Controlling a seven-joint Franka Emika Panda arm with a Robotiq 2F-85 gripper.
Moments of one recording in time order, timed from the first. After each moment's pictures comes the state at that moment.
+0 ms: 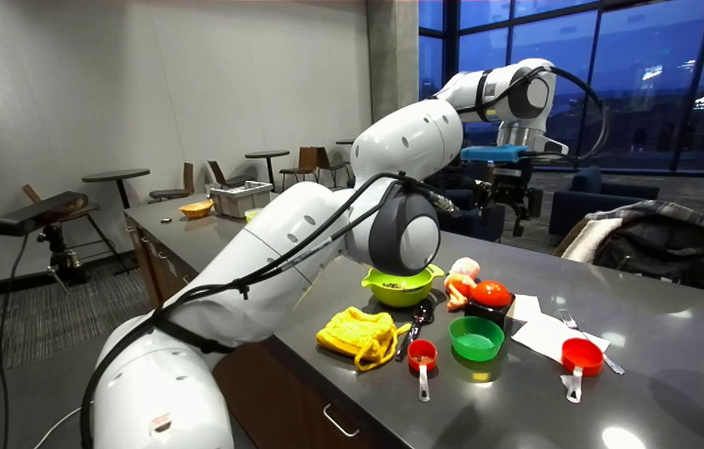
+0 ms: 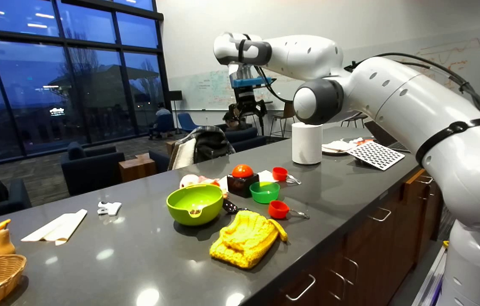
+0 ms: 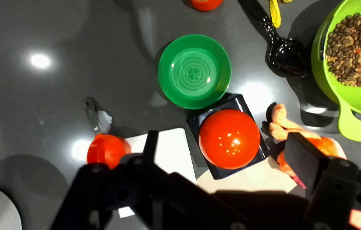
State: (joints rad) arm -0.14 0.93 -0.04 -0.36 0.03 1.06 0.21
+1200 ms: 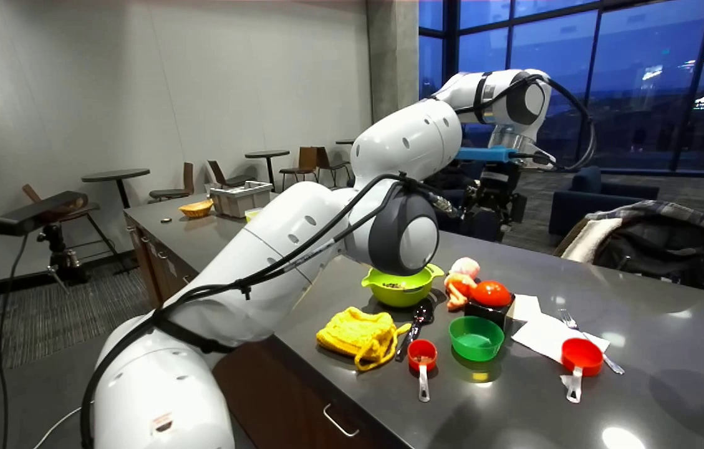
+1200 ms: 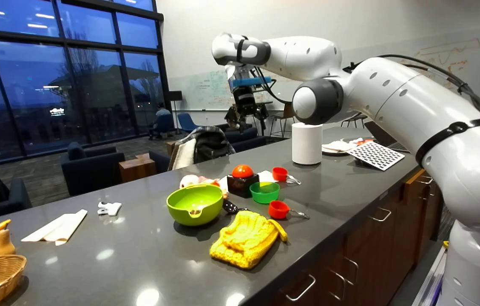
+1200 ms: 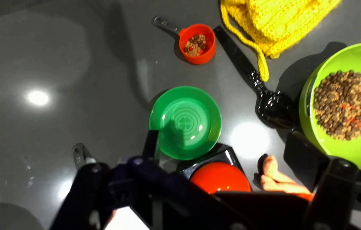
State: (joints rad) arm -0.13 0.93 -0.01 -0.38 0.07 0.91 0.22
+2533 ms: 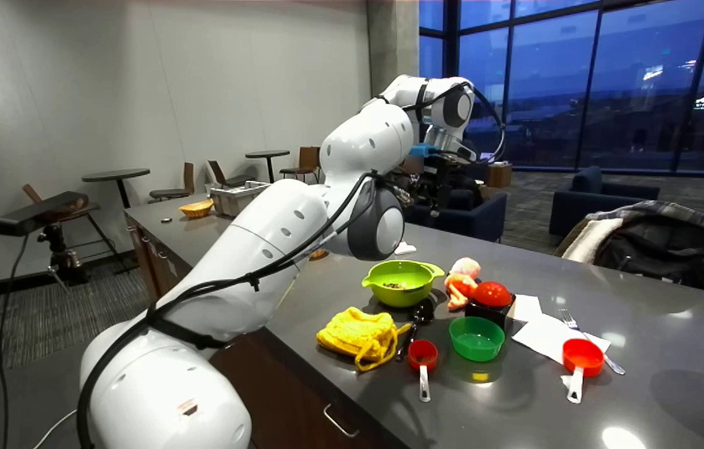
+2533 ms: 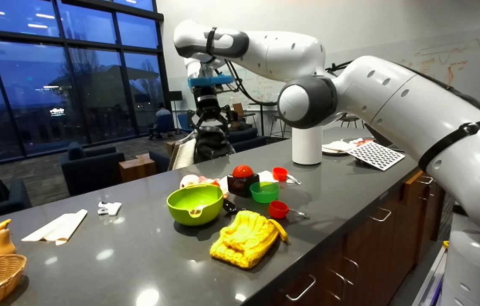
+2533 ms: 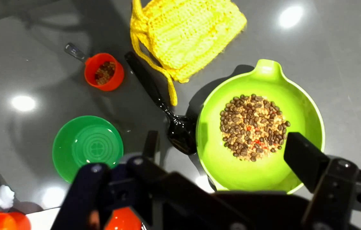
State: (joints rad) arm 0.07 0.93 0.03 -0.37 0.14 0.96 0.52
